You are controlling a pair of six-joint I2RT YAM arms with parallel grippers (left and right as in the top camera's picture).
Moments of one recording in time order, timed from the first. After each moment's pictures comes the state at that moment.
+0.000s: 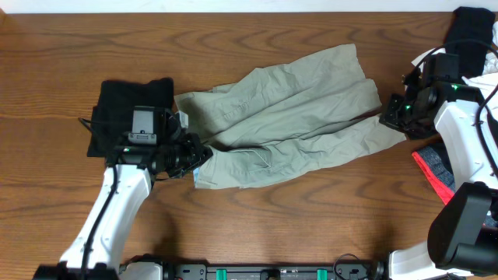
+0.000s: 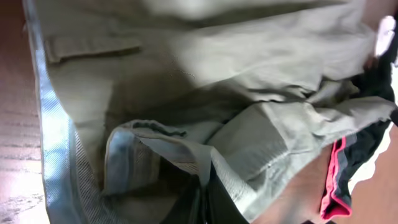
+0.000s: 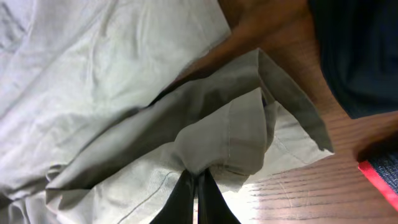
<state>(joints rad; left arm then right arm) -0.07 1.31 0.79 -0.60 0.57 -0.54 -0.17 1.69 1.27 -0.88 -0.21 0.21</state>
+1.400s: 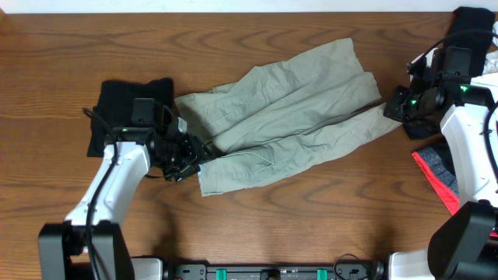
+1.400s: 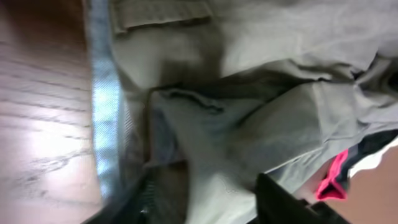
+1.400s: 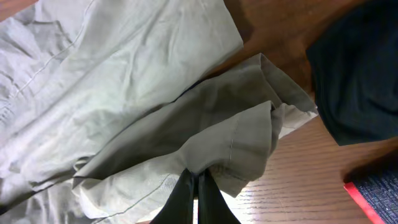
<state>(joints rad) -0.02 1.51 0.89 -0.80 0.61 -0.48 -0.17 1.62 1.30 -0.85 -0.23 0.17</state>
